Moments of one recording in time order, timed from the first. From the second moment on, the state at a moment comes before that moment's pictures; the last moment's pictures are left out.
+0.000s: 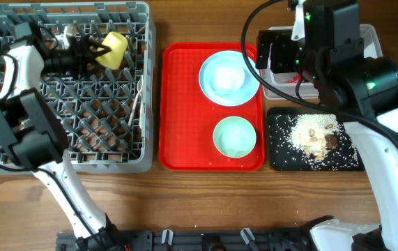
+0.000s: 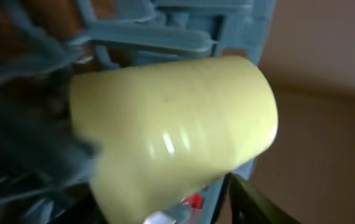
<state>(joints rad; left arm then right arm) 0.35 2.34 1.89 -0.94 1.06 -0.24 0.36 1.47 1.79 -1.04 0.14 0.22</state>
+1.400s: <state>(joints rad) 0.01 2.13 1.90 -0.91 0.03 -0.24 0.36 1.47 1.79 -1.04 0.14 0.22</state>
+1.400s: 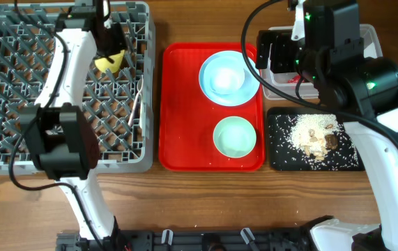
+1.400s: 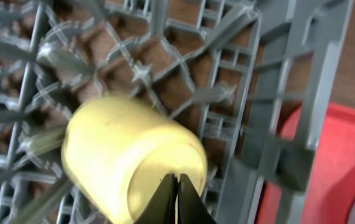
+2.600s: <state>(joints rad) -0.43 1.98 1.89 -0.91 0.29 -0.39 0.36 1.47 1.79 -1.04 0.14 0.22</state>
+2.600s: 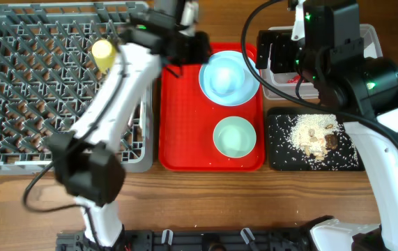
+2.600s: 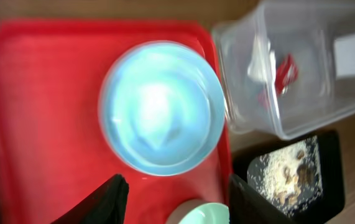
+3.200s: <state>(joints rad) -0.70 2.21 1.89 -0.66 -0.02 -0.40 0.36 1.47 1.79 -1.04 0.14 0.22</state>
